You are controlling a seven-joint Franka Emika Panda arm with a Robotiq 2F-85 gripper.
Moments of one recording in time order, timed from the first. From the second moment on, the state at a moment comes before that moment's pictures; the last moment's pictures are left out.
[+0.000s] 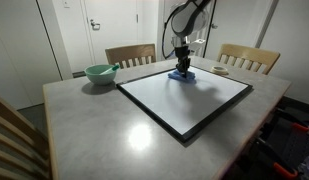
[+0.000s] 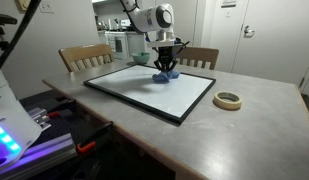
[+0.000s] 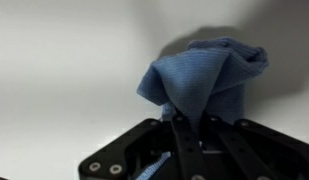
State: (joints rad) arm -0.01 0.72 -0.03 -1.72 -0.20 2.25 -0.17
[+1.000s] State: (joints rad) arm -0.04 0.57 -0.01 -2.03 -0.13 2.61 -0.17
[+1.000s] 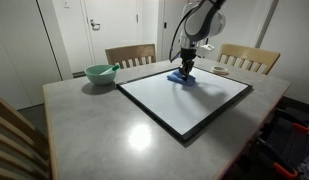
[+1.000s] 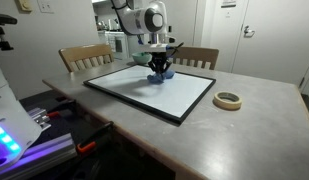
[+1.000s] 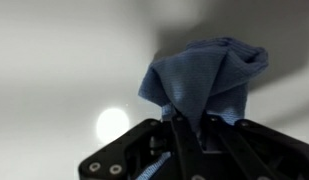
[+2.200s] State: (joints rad) arm -0.08 0.35 0.07 -2.48 -0.02 2.85 -0.13
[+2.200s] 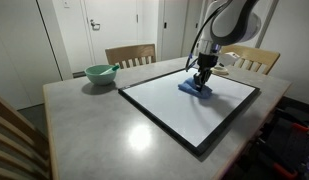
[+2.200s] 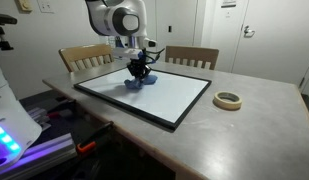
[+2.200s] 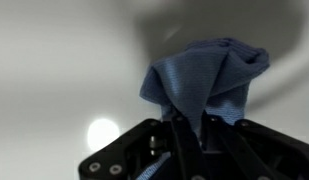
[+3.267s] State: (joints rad) arm -0.12 0.28 0.07 -2.59 0.00 2.85 -0.20
